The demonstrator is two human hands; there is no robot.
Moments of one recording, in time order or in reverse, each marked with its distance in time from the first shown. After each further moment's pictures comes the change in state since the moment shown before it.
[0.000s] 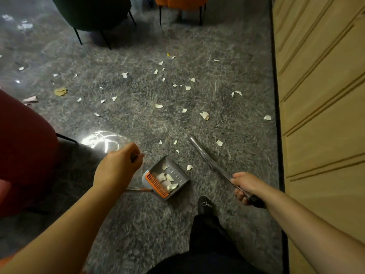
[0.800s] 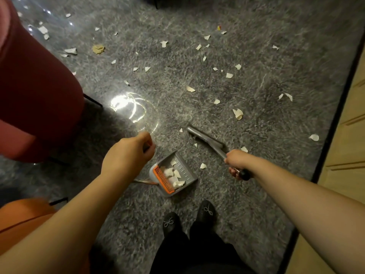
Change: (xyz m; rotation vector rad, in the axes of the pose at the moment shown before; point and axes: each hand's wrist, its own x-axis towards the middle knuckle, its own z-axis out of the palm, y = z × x) left_hand 0.091 0.018 0.024 0.073 -0.042 -0.235; right_hand 0.139 -0.188 0.035 -0.773 -0.146 -0.034
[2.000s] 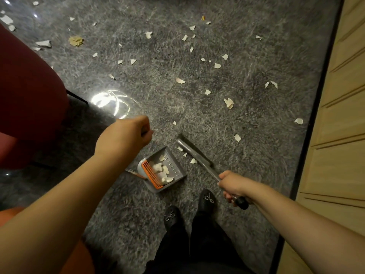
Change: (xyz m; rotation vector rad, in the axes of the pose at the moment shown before) left_hand 0.014 -0.048 -0.016 0.032 -0.011 0.204; right_hand -0.056 0.034 0.114 0.099 -0.046 0.033
